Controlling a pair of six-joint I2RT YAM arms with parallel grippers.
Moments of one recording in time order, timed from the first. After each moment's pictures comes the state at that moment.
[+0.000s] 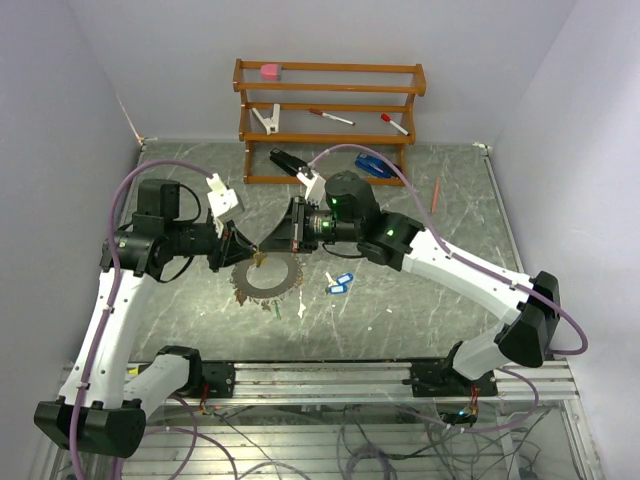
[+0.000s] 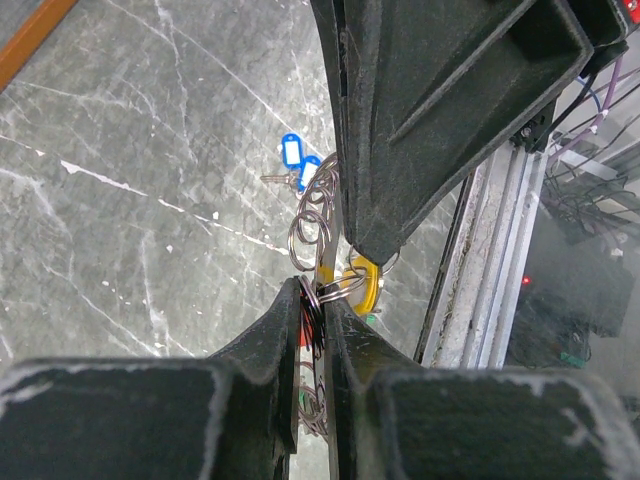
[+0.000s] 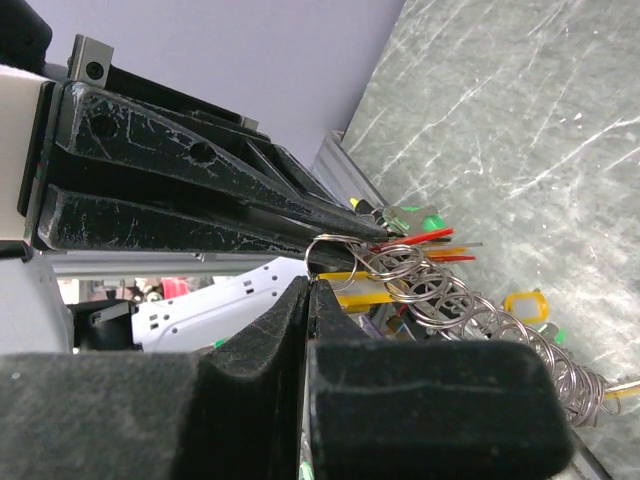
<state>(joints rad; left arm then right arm) -0.15 0.98 1.14 -0.92 0.98 0.52 0.96 1.50 1.40 -0.24 -0.36 0.93</state>
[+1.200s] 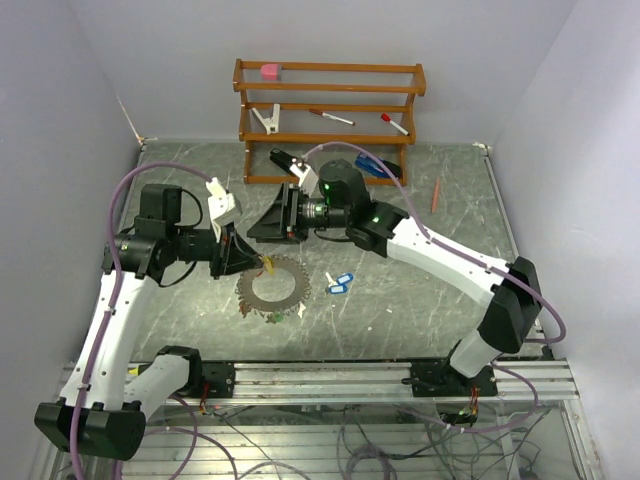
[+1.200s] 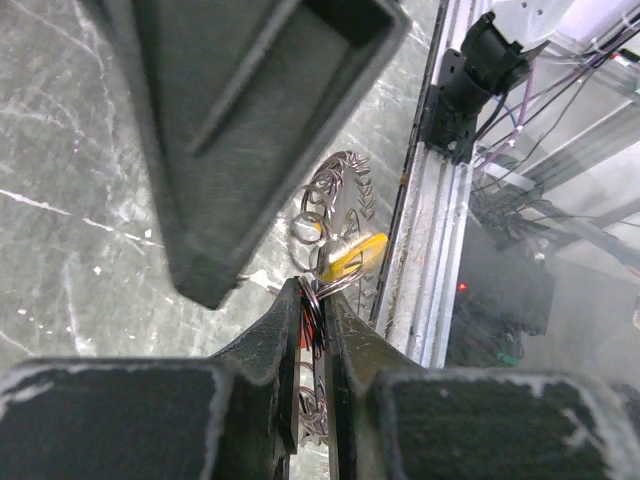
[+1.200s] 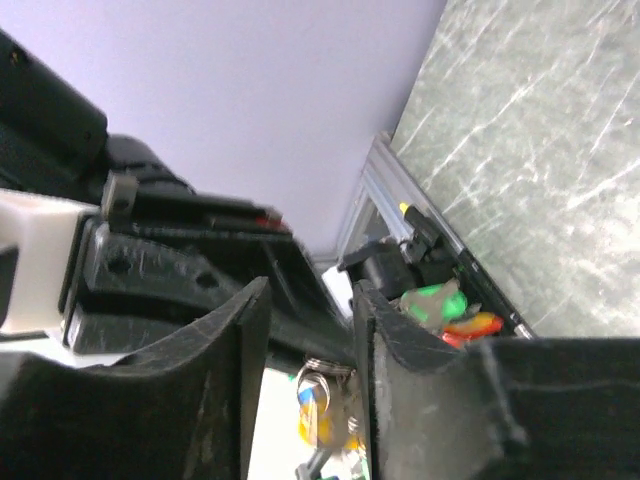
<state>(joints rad) -0.14 0.97 1.11 -0.94 1.10 0.48 0.90 1.60 1.42 -0.11 -0.51 1.10</state>
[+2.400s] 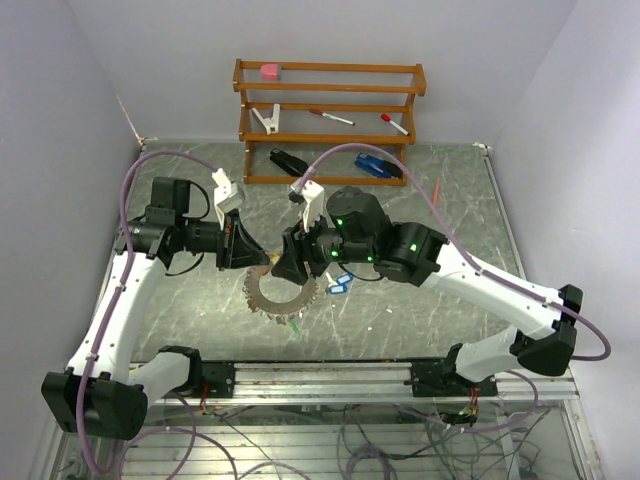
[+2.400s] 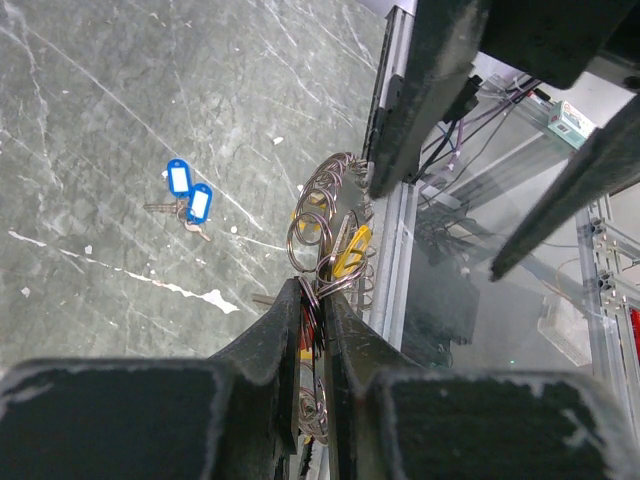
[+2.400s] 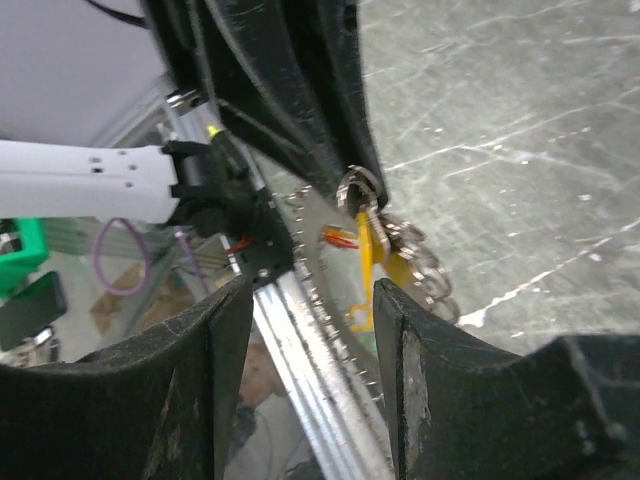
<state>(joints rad) -0.14 1.07 1.10 -0.88 1.22 0.37 1.10 1.39 1.49 -0.54 -0.17 0.36</state>
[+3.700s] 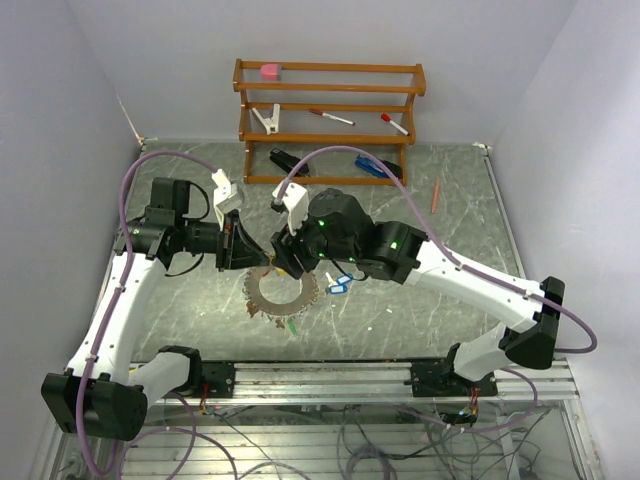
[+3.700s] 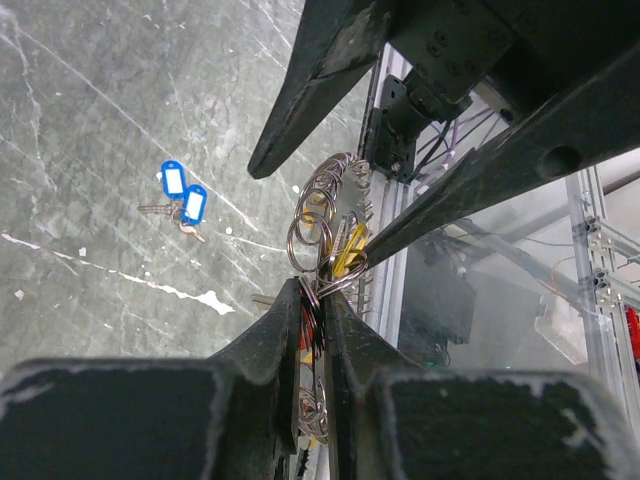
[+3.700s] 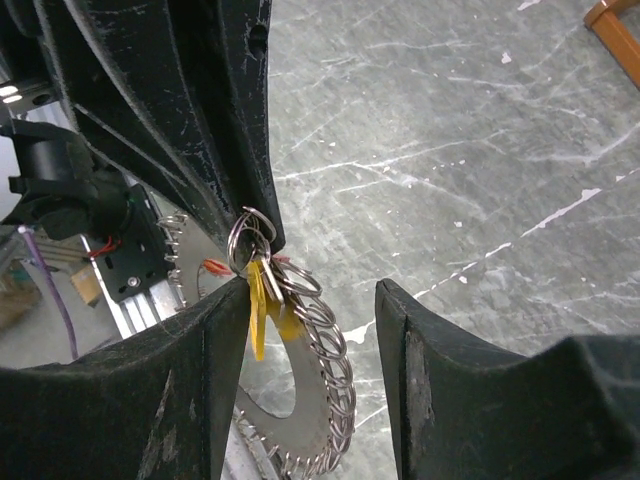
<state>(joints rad) -0.14 1.07 1.10 -0.89 1.23 0.38 1.12 1.47 1.51 -0.53 0.00 0.08</state>
